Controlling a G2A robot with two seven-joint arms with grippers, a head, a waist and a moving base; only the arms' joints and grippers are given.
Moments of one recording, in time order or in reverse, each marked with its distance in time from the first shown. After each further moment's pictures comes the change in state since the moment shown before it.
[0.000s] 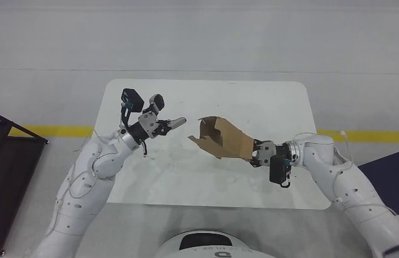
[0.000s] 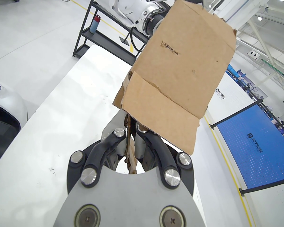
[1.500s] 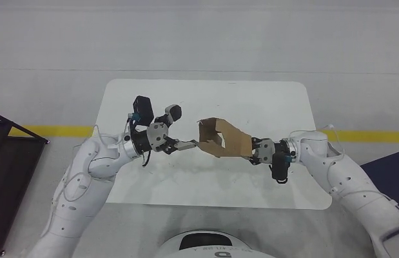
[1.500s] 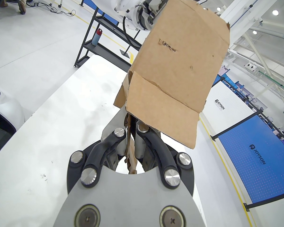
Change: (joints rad) left arm -0.010 0.024 0.032 -0.077 -0.089 -0.220 -0.107; right arm 0.168 0.017 -0.220 0.151 0.044 0.119 -0.143
